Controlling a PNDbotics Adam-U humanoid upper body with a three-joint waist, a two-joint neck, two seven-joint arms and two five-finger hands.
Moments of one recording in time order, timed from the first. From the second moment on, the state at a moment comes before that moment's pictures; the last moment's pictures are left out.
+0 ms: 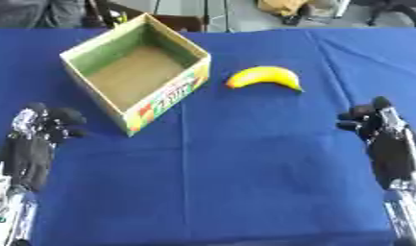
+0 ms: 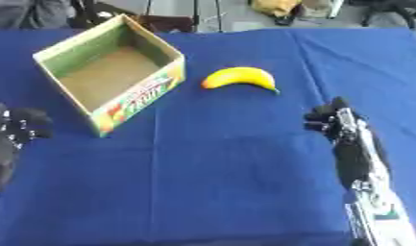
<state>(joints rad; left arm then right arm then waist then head) -0.16 0.17 0.06 -1.70 0.20 0.01 -0.21 -0.05 -0.17 -0.06 -1.81 -0.17 -0.07 0.00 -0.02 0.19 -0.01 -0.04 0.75</state>
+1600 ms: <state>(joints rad) -0.18 0.17 0.03 -1.70 0.20 0.01 -0.24 -0.51 -0.66 0.07 -1.39 -0.44 0.04 0.11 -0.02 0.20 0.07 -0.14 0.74</state>
